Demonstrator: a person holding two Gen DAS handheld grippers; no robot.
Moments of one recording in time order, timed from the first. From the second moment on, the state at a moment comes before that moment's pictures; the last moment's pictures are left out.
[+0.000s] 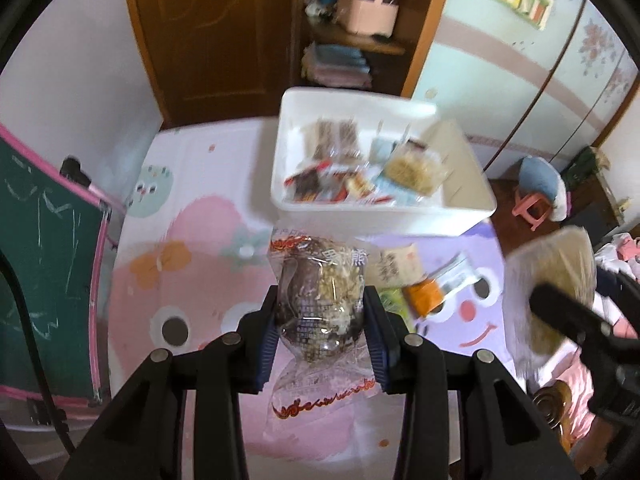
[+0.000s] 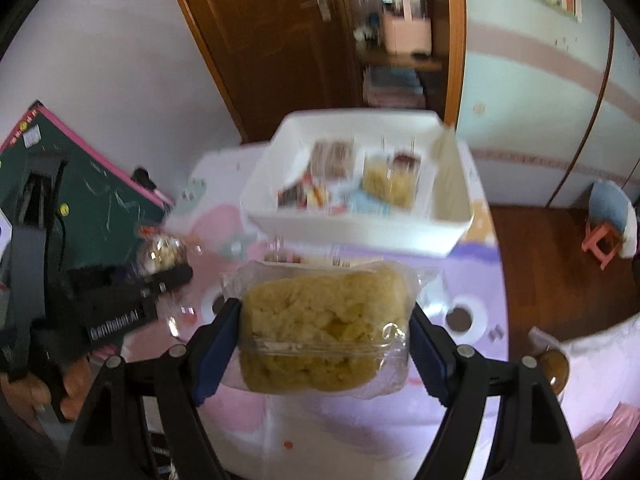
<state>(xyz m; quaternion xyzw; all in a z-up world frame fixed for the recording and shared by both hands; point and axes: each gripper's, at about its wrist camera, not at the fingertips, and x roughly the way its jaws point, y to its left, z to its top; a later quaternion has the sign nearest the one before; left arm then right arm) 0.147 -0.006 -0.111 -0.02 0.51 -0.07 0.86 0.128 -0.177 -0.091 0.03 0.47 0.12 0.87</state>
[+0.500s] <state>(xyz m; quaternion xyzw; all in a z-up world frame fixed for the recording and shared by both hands) 0.225 -0.031 -0.048 0.00 0.44 -0.08 0.90 0.221 -0.186 -0.029 0.03 0.40 0.07 0.91</state>
